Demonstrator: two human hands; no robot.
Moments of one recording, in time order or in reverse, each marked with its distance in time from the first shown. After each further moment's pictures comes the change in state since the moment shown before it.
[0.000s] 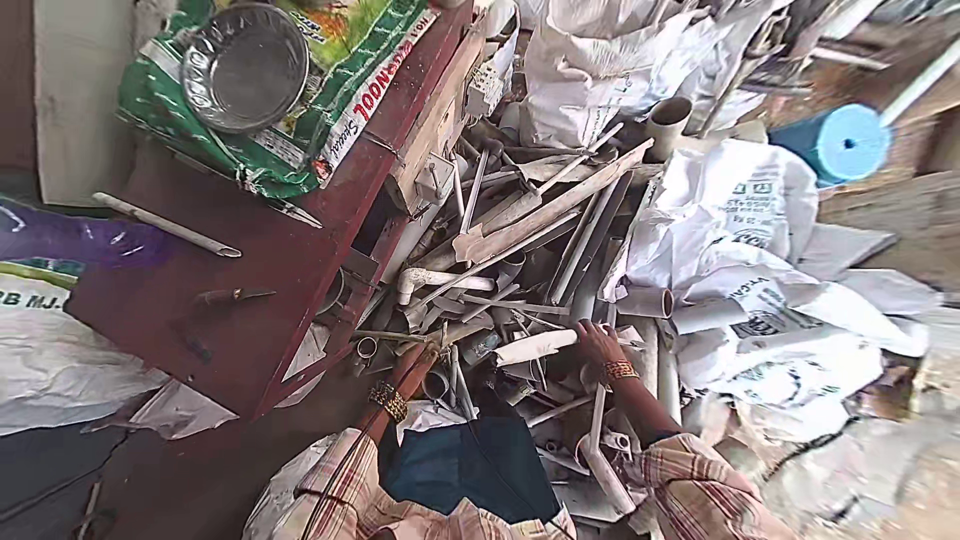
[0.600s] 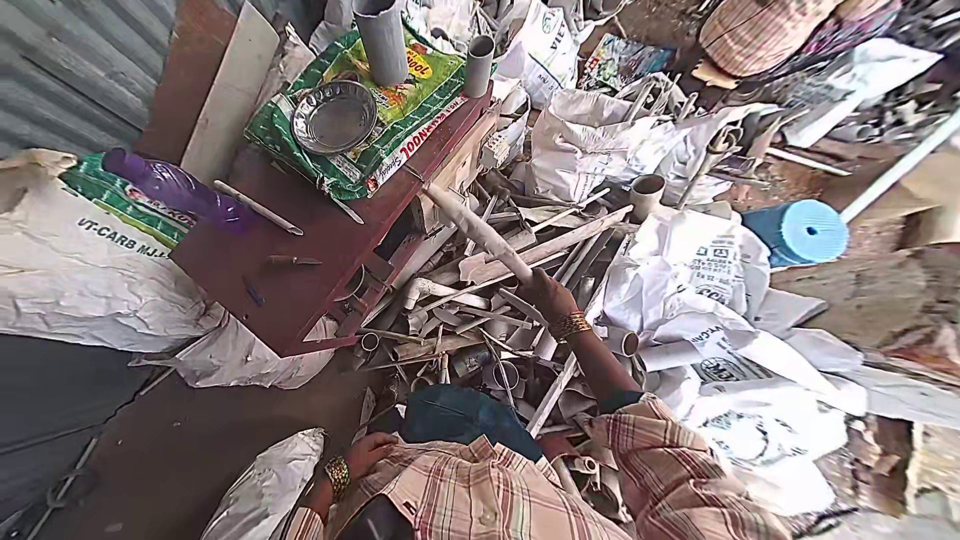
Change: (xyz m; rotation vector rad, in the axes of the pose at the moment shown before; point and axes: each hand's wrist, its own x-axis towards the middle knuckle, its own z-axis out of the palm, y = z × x) left_hand -0.188 -0.110 0.040 0.017 -0.185 -0.210; right_hand -0.063 -0.116 -0.174 0.241 0.239 -0.154
